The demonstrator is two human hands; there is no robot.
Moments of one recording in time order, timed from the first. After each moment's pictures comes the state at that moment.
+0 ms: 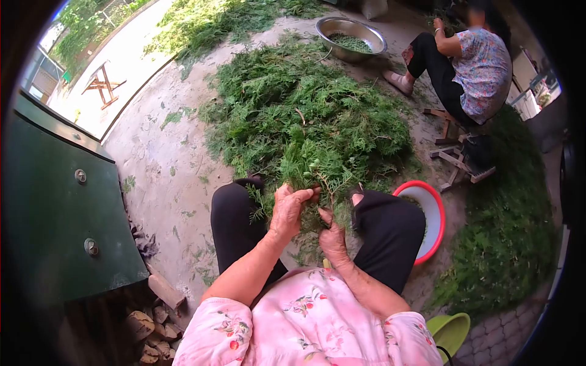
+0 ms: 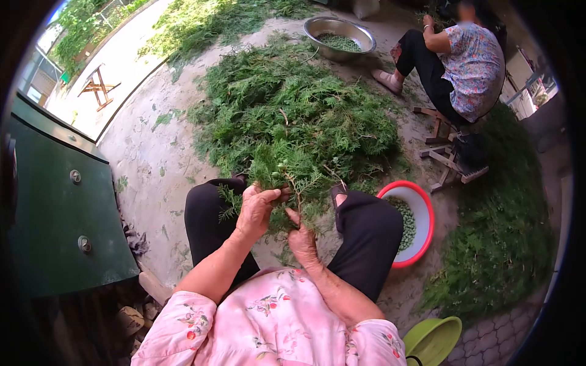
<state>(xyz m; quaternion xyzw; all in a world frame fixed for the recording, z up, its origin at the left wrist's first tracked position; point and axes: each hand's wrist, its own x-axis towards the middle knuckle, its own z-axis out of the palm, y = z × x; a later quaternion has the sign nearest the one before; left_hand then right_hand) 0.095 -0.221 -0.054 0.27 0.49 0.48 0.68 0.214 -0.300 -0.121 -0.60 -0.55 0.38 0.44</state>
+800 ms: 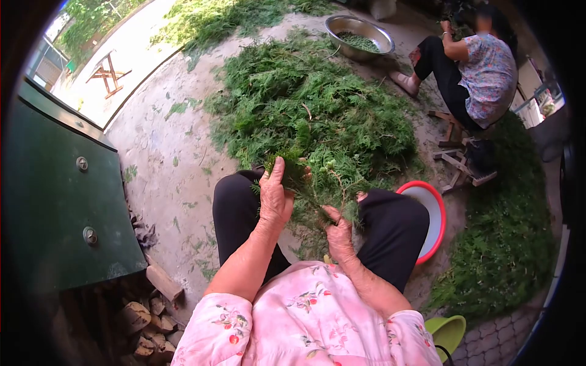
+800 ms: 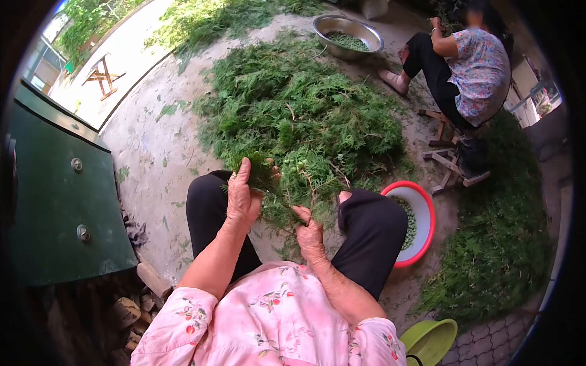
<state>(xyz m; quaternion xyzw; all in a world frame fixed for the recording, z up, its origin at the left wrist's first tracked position) 0.070 -0.208 -0.041 0.11 0.35 0.63 0.69 0.216 -0.305 -0.129 -0.57 -0.43 0.50 0.49</state>
